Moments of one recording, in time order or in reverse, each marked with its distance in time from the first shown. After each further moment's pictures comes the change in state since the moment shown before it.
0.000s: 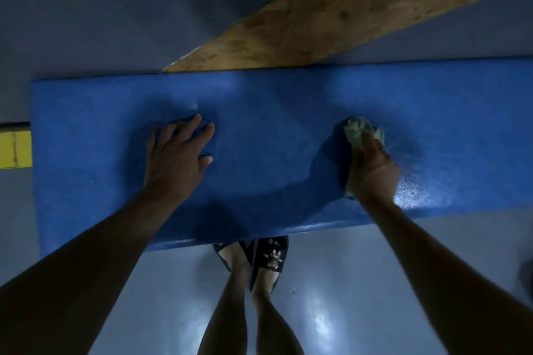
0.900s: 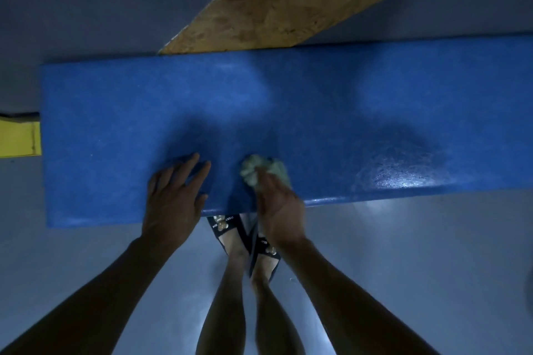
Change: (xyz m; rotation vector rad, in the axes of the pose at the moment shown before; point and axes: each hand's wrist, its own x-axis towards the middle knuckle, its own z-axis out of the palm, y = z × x) left_hand -0.117 0.042 0.011 0.012 -0.021 -0.005; right_hand -0.148 -0.063 0.032 0.284 -0.234 -0.372
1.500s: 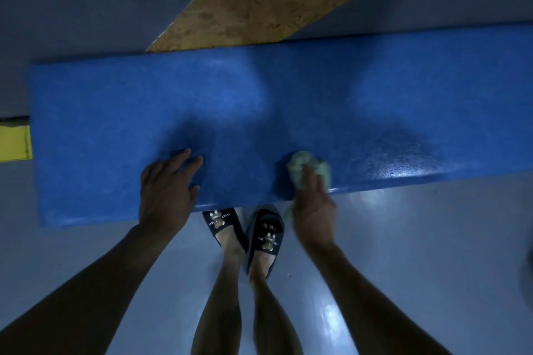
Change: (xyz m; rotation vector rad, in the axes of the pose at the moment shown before) left_hand 0.011 0.008 -0.006 -0.038 -0.045 -0.065; right_hand -0.028 0.064 -0.023 -0.066 0.128 0.234
